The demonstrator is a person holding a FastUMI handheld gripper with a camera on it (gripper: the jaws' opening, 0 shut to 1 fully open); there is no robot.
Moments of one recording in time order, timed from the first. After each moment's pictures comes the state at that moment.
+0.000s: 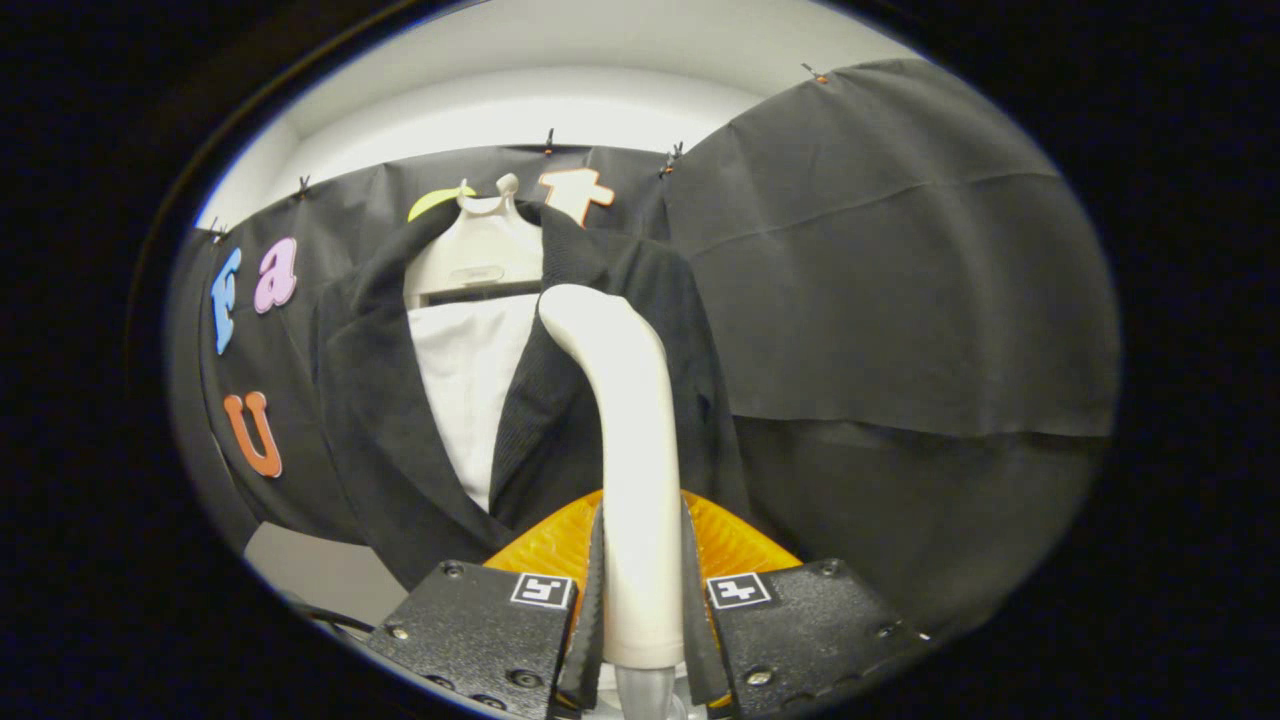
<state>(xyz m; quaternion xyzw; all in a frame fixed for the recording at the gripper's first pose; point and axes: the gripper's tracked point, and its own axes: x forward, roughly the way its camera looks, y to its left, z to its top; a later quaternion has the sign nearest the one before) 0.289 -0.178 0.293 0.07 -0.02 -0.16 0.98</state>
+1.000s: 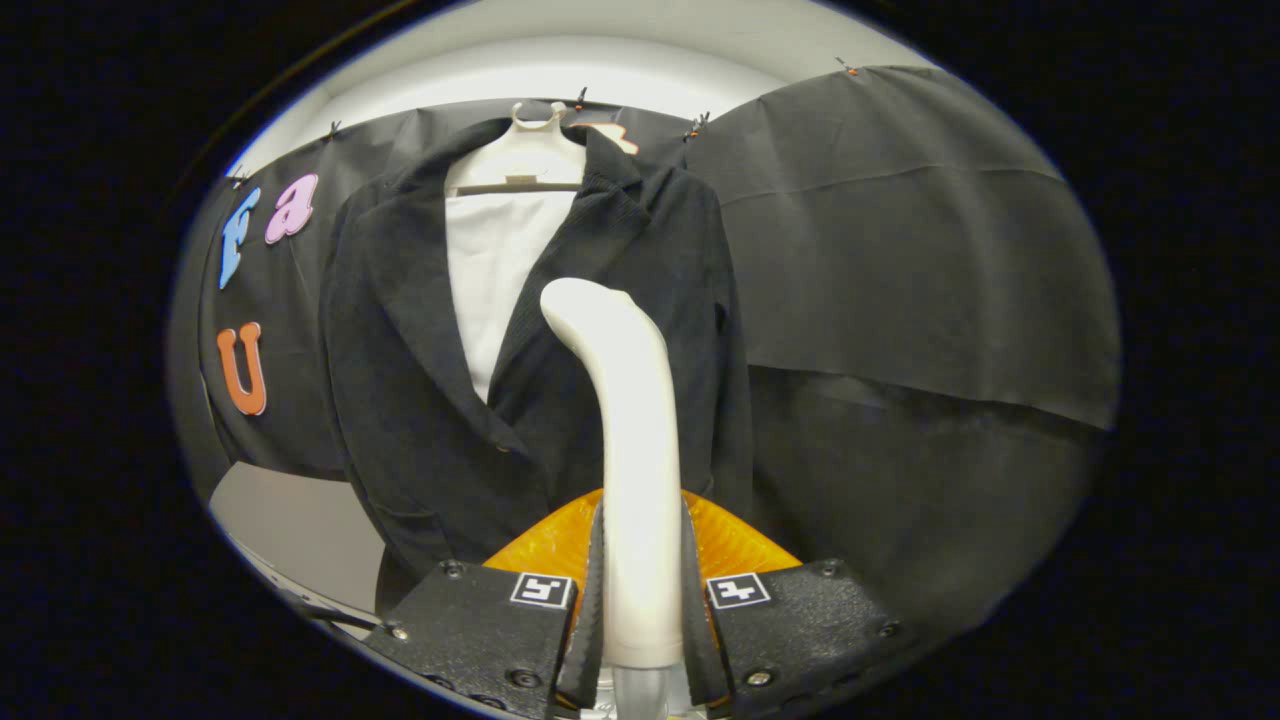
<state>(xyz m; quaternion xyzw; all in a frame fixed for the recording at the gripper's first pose) 0.287 -0.157 0.211 0.04 0.05 -0.16 0.98</state>
